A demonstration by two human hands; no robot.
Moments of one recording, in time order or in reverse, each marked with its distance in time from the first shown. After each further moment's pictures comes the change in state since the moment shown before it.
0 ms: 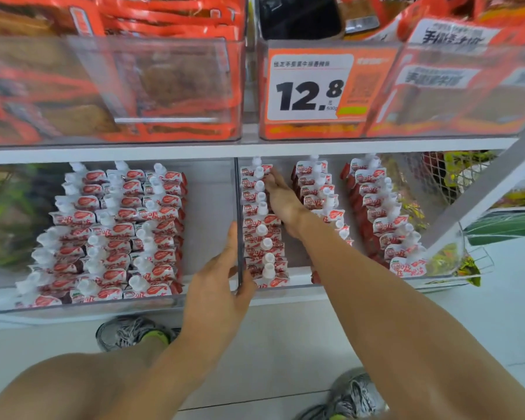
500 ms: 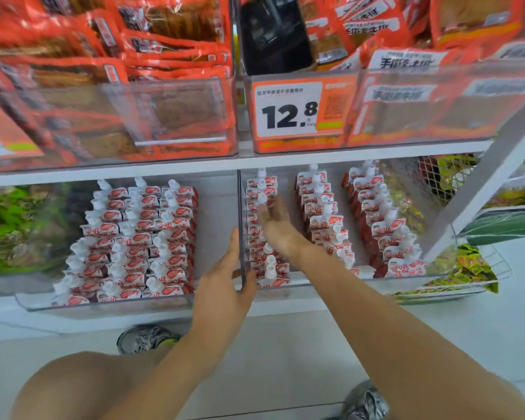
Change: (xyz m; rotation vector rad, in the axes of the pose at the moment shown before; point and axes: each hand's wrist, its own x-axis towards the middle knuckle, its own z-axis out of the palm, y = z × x) left_hand -0.003 0.008 -0.001 0.020 0.015 -0.053; right_hand -0.044 0.015 0.009 -0.080 -0.085 -0.037
